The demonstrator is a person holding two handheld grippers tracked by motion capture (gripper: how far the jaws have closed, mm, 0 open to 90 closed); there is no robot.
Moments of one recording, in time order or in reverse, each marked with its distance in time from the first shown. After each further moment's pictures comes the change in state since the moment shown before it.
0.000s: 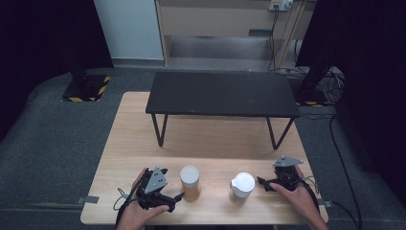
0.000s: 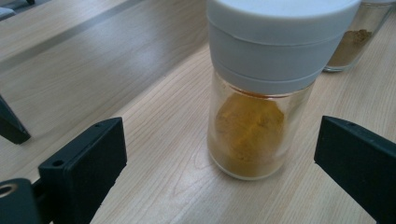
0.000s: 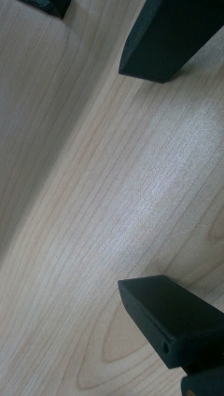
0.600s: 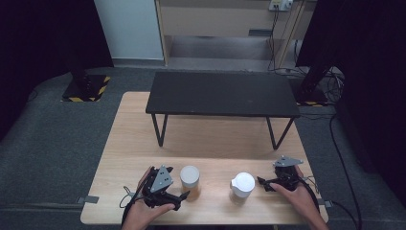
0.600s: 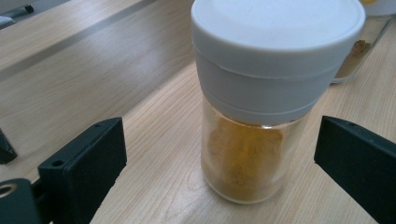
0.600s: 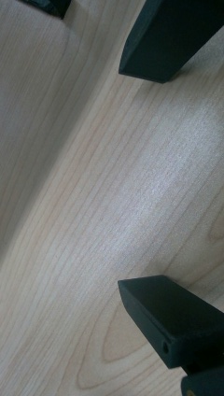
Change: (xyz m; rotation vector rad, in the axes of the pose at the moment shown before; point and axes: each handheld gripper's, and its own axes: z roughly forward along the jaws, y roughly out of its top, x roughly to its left) left arm -0.003 0.004 0.013 -0.026 -0.007 0.008; right arm 0.000 0.000 0.000 0.000 0.001 0.000
